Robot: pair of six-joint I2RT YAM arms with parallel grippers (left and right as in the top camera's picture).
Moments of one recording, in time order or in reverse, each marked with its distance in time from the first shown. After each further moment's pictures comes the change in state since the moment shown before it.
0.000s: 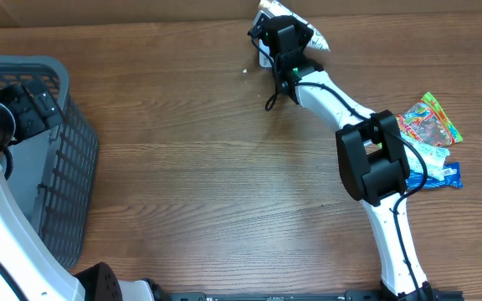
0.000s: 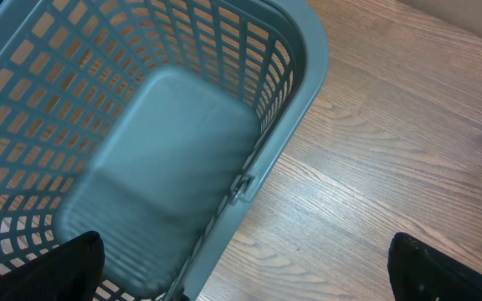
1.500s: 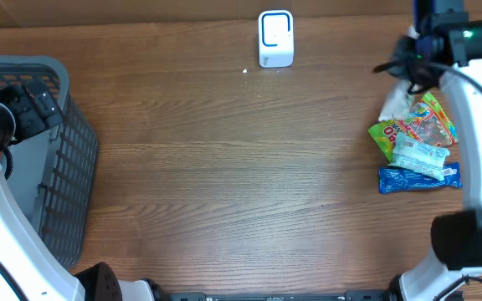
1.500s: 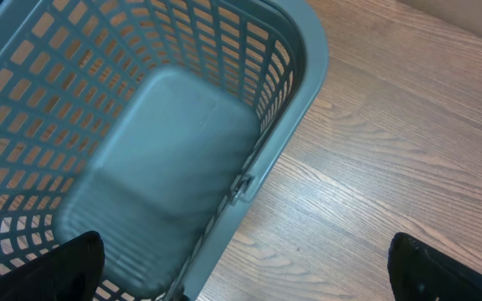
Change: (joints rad) left arm 0.000 0.000 0.000 0.000 0.000 0.000; right arm -0.398 -0.647 -0.069 -1.247 -0.384 1.356
